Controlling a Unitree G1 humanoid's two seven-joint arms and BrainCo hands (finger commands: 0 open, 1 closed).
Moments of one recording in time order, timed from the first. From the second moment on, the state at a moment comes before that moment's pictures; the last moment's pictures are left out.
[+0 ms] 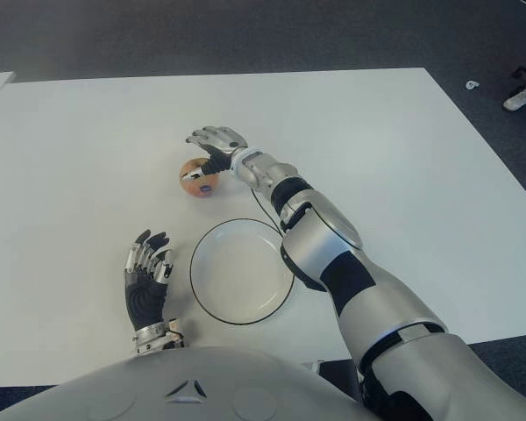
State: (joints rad) left arm 0.62 -0.10 -0.29 0.18 0.20 -0.79 0.56; right arm -1.07 0.00 0.69 1.36 -0.86 -0.38 -0.23
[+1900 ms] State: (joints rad) left arm 0.67 -0.09 -0.30 0.16 0.26 -0.82 0.67; right arm -0.96 0.00 0.74 1.35 -0.87 -0.33 -0.27
